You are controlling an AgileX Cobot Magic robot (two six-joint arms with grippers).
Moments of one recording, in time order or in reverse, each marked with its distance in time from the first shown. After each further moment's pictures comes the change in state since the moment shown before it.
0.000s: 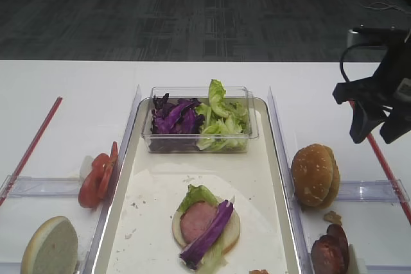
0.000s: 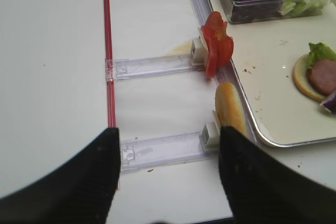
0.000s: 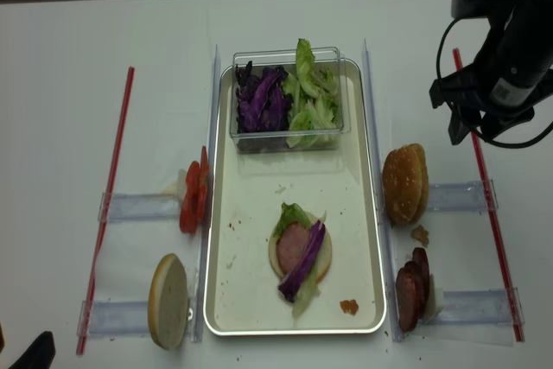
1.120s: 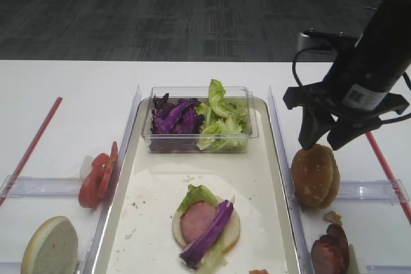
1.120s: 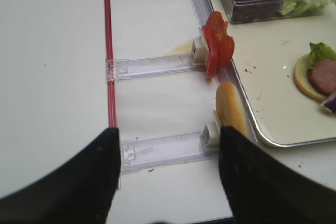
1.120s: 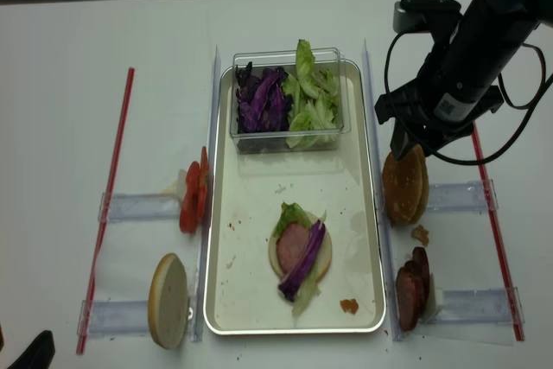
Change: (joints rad) left arm 0.000 0.000 0.000 0.002 0.000 0.000; right arm 0.158 0.010 0.000 0.138 -0.017 -0.019
